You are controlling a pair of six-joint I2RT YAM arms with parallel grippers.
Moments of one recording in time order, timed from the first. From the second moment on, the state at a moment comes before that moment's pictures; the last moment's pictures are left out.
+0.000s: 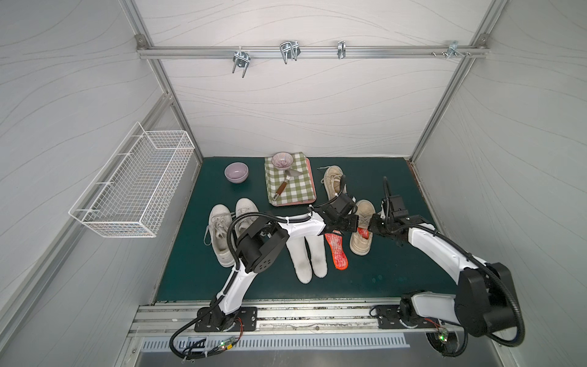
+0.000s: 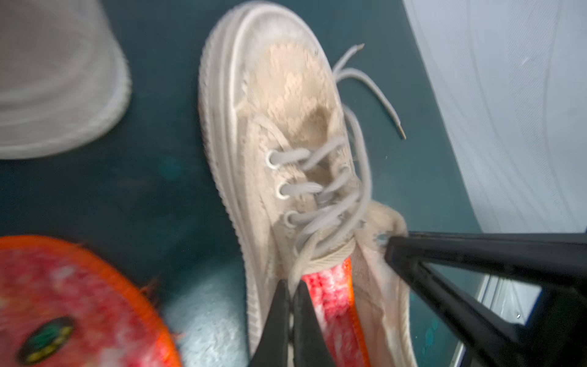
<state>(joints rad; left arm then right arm) -0.89 2.13 1.49 -0.12 0.16 -0.67 0.25 1.26 0.75 -0.51 -0.01 0.56</state>
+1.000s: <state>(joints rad) -0.93 2.04 1.29 0.18 0.24 -0.91 0.34 1.11 0.89 -0.69 -0.15 0.47</state>
